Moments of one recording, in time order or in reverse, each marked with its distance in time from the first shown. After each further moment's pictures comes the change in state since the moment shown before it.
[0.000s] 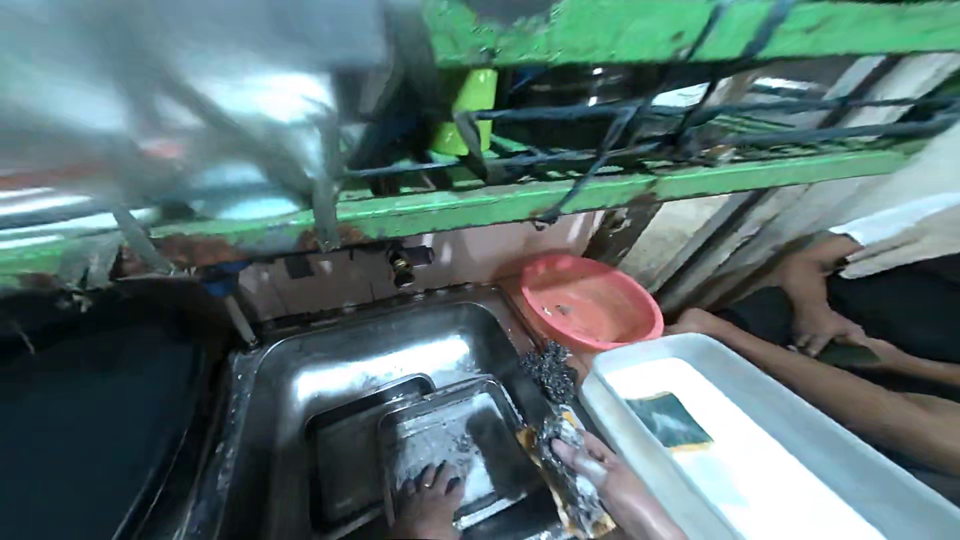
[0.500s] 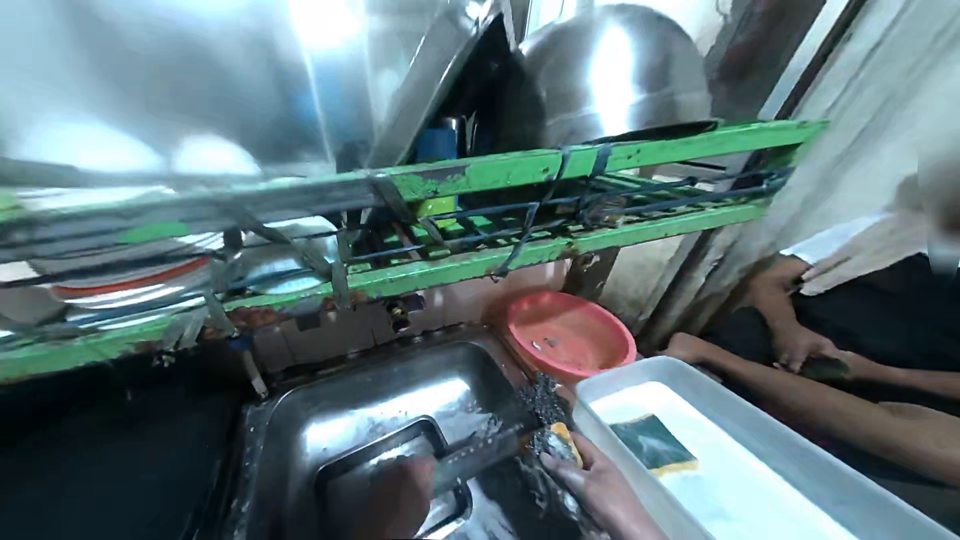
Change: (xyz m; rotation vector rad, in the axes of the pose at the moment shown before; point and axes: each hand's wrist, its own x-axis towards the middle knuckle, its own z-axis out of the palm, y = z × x) left_hand -0.088 0.012 -0.102 0.034 0.460 -0.102; right_hand -0.006 -0.029 0.003 -0.221 0.092 -0.177
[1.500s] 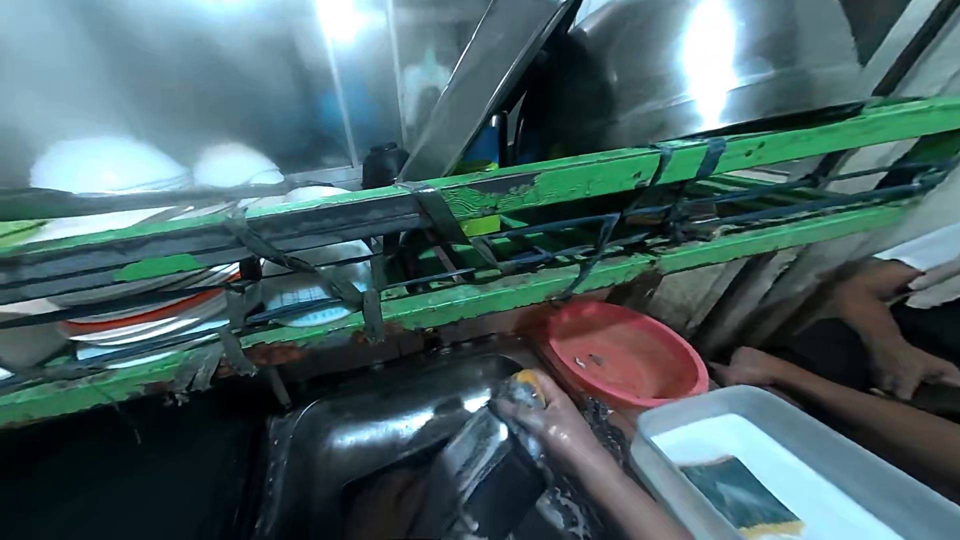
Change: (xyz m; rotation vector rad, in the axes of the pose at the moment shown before) left_hand -0.040 -0.031 -0.065 -0.487 0.122 -0.159; right_hand 0.054 -0.107 0.072 0.091 -0.197 -0.272
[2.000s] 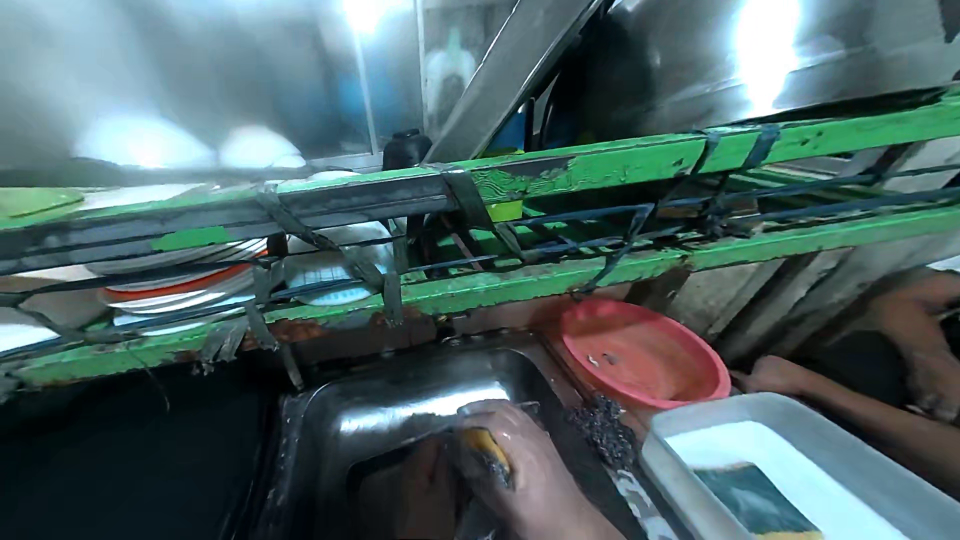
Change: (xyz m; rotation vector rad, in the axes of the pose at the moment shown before) left_hand -0.017 0.046 0.031 -0.458 0.410 0.156; right_hand -0.036 0.010 0.044 -0.374 -0.012 -0.840
